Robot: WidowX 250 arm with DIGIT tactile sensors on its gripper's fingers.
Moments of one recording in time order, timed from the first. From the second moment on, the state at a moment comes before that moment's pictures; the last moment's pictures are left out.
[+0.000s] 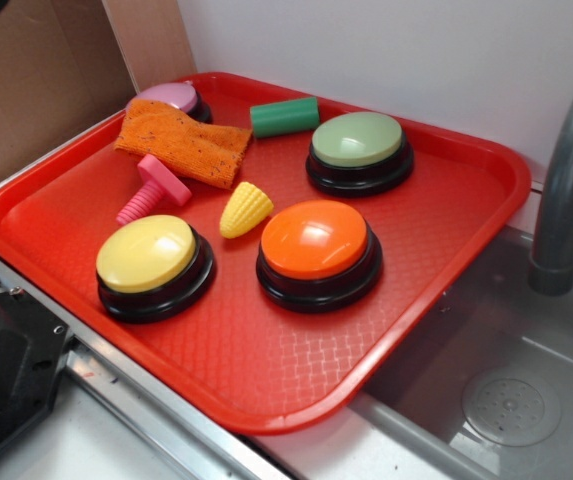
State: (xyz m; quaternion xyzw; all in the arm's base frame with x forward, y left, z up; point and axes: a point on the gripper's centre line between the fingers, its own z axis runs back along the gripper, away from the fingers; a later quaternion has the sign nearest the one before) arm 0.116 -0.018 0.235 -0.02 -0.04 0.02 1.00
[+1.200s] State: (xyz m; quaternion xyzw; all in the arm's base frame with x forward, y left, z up) arm 0.213 -0.022 0.116 -0.03 0.02 0.15 0.99
